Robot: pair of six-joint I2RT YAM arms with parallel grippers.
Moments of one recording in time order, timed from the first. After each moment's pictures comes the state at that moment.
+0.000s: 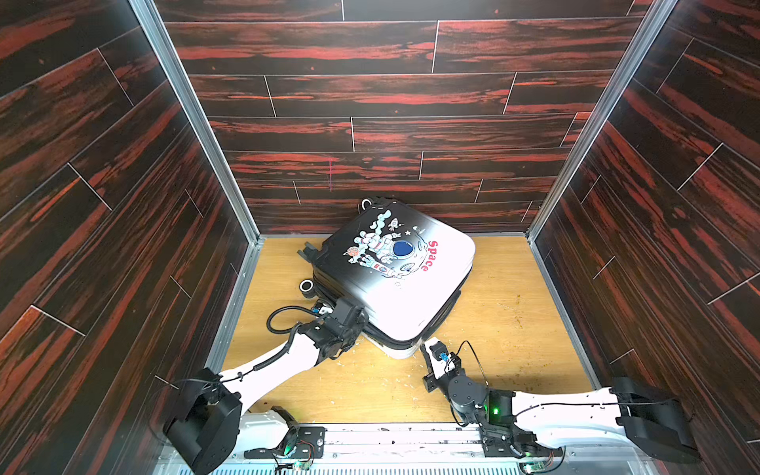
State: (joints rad) left arm -0.61 1.27 0.74 -0.35 -0.18 -1.49; right arm 1.36 1.07 0.24 0.56 0.82 0.09
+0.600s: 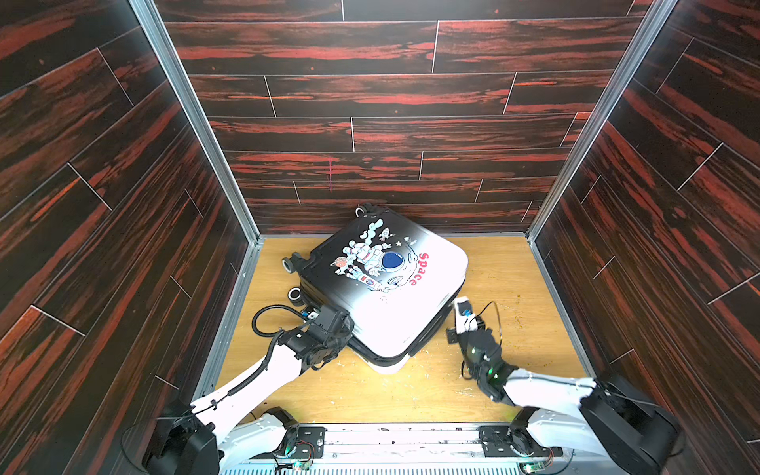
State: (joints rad) left arm -0.57 1.10 0.70 -0.59 -0.13 -1.26; right arm 0.69 1.28 0.27 0.86 0.58 -0.07
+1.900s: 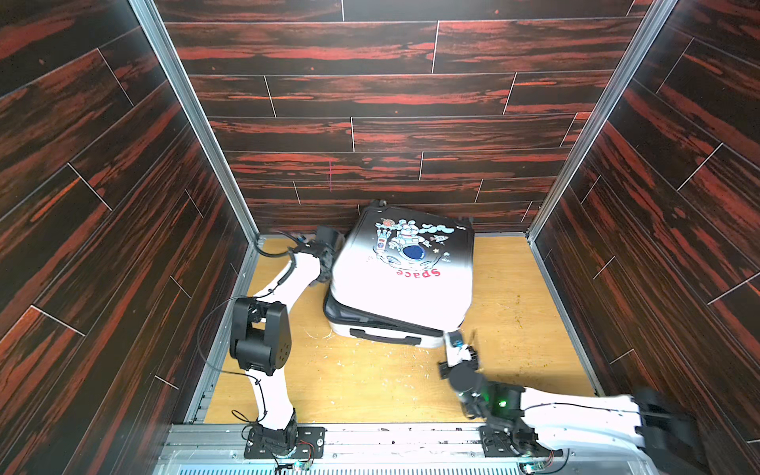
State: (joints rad) left arm -0.20 1.87 1.62 -0.78 -0.39 -0.83; right arm 1.32 1.04 0.32 0.27 0.98 0.27
